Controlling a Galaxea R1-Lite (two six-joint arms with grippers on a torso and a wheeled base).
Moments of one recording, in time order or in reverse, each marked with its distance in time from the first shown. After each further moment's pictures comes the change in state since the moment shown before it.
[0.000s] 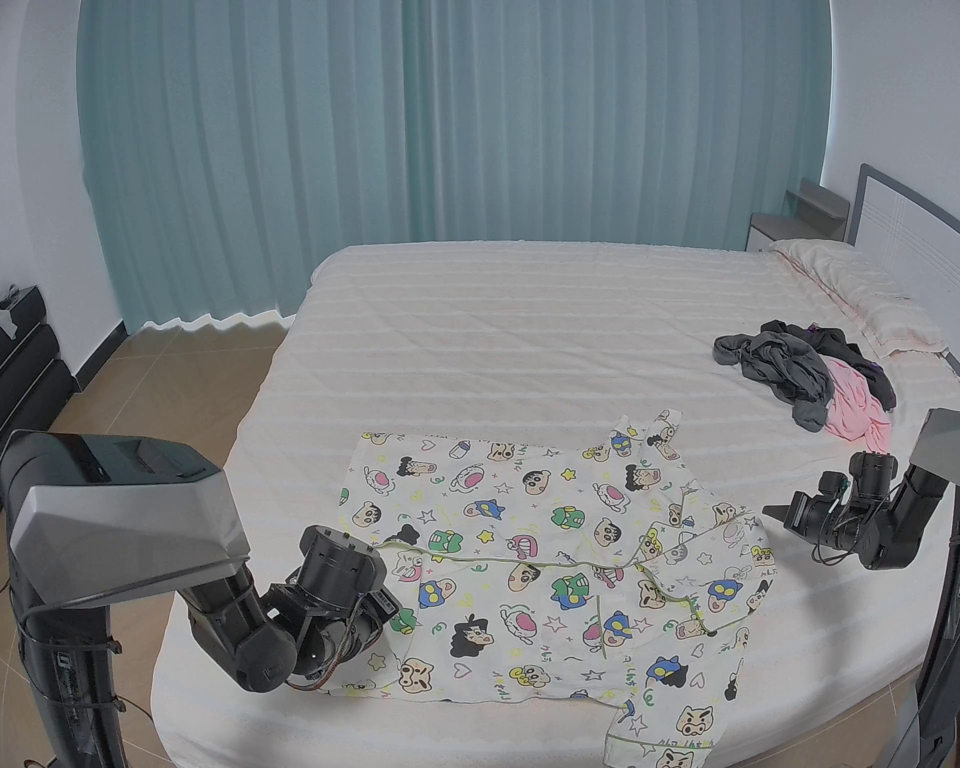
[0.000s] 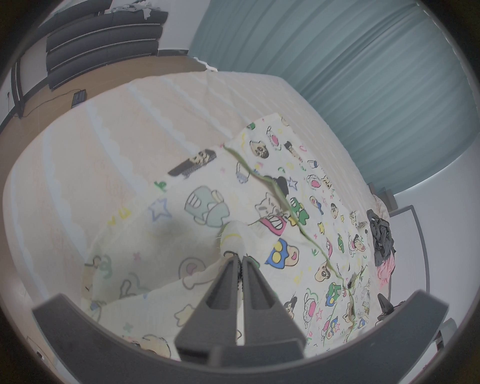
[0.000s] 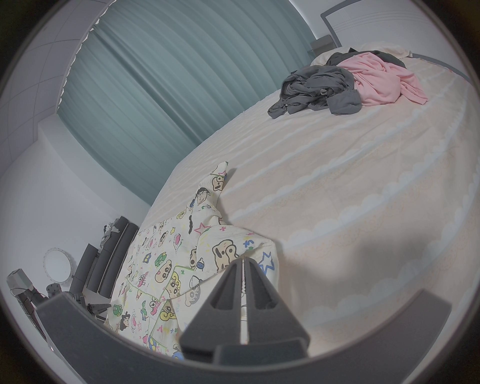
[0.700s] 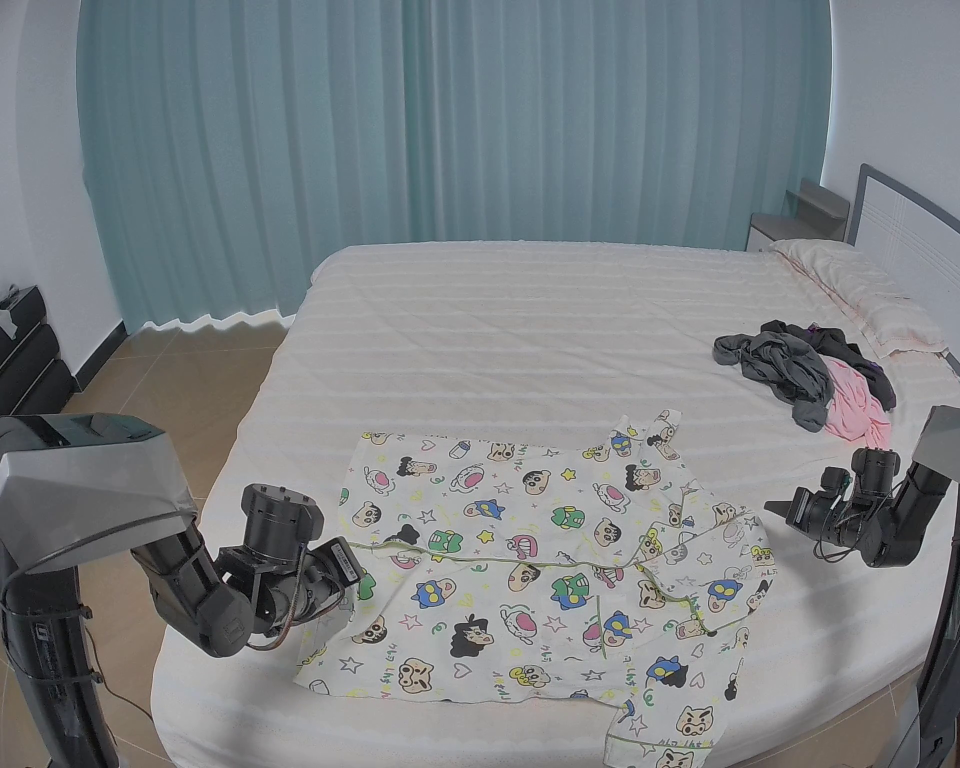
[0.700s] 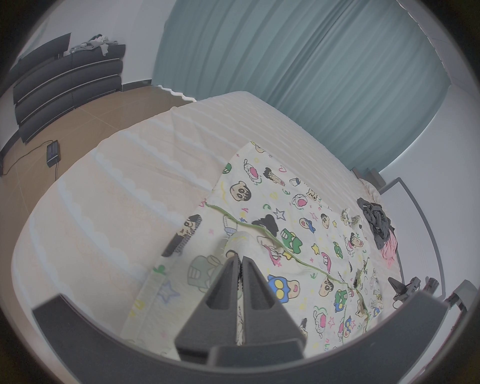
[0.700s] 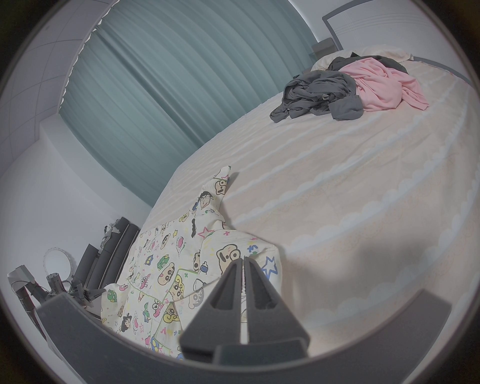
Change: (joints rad) left arm 0.189 -0.017 -0.002 -0.102 -0.139 0.346; right arm 0.000 -0.017 0.004 -0.001 0.000 0.002
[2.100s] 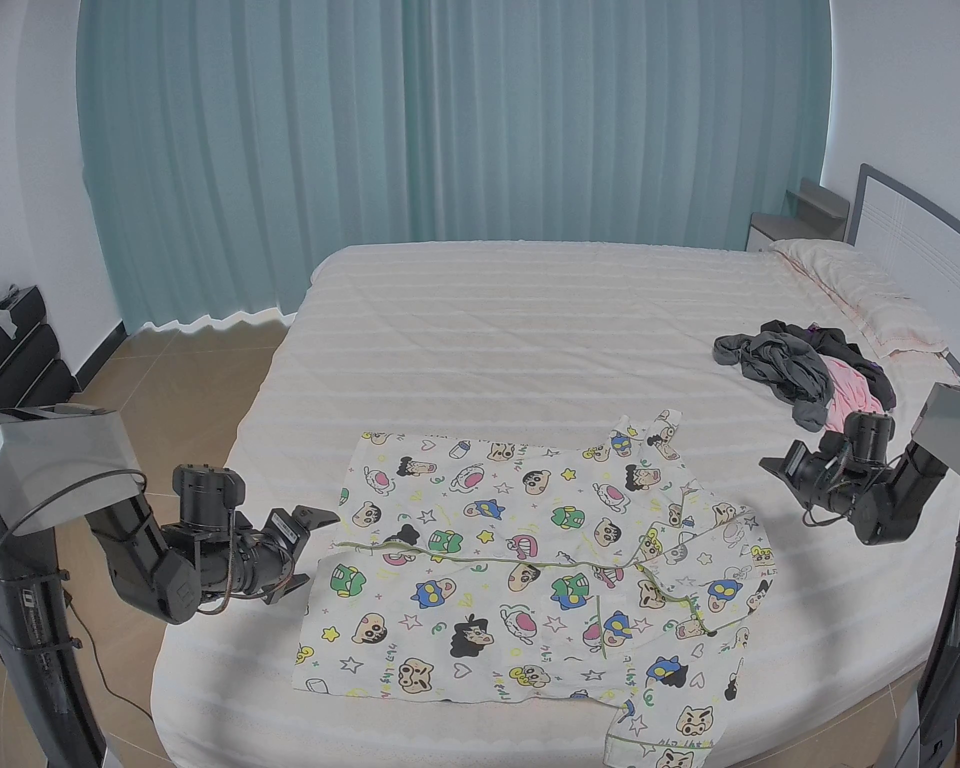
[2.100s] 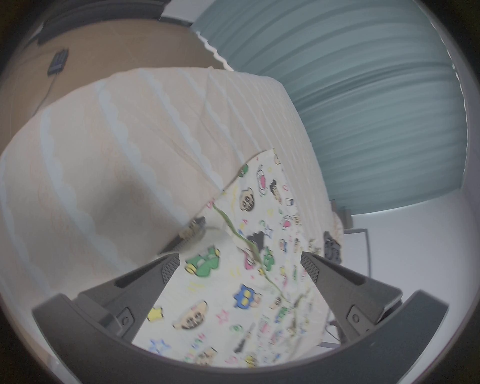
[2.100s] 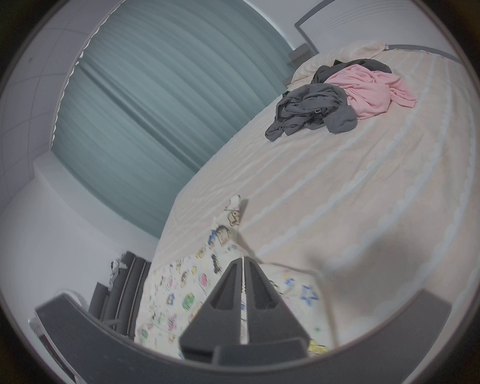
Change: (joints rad) left arm 0.233 -0.027 0.014 -0.037 -0.442 -0.347; right arm 0.143 -0.087 -0.103 0.009 -0.171 0.343
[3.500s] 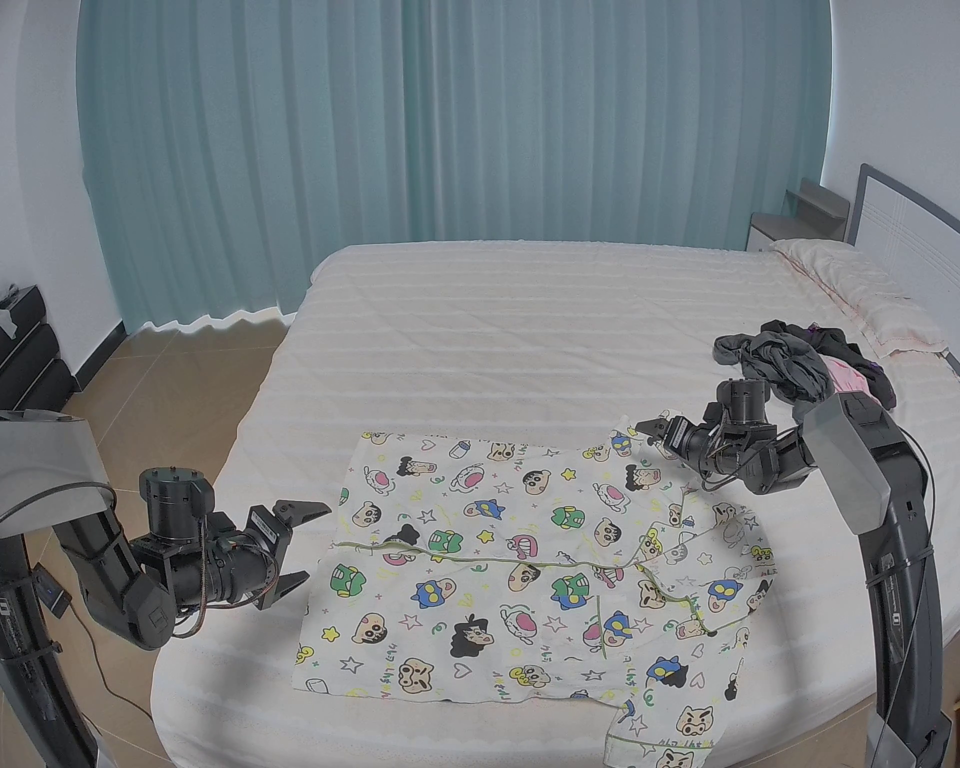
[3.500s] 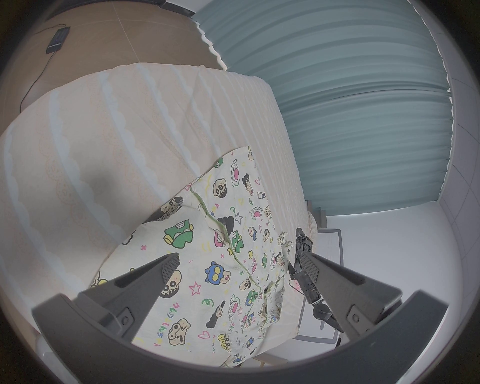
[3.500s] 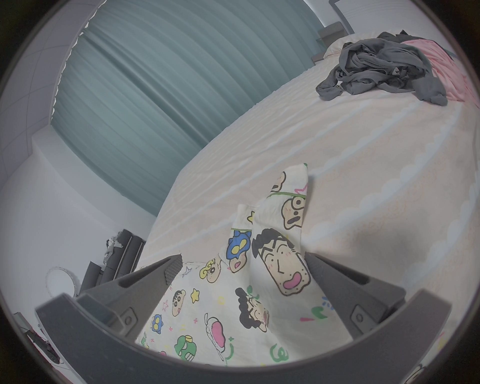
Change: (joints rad) left arm -0.010 -0.081 0.158 -0.187 -0.051 -0.058; right arm 0.208 0.406 -0.856 0.553 -0.111 -0.095
